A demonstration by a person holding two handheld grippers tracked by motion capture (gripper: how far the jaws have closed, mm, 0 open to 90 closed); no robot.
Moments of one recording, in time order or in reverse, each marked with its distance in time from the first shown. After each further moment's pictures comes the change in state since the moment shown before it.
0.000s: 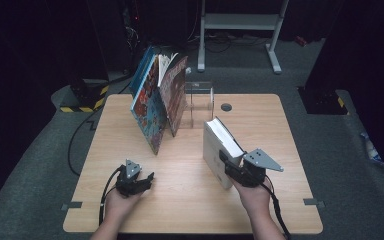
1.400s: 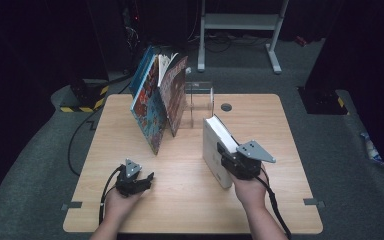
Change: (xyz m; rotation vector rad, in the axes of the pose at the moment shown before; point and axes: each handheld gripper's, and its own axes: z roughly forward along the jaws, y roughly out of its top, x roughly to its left) left arm 0.001 0.000 0.001 0.005 -0.006 -0.021; right arm 0.010 0.025 0.013 0.038 -0.073 -0.046
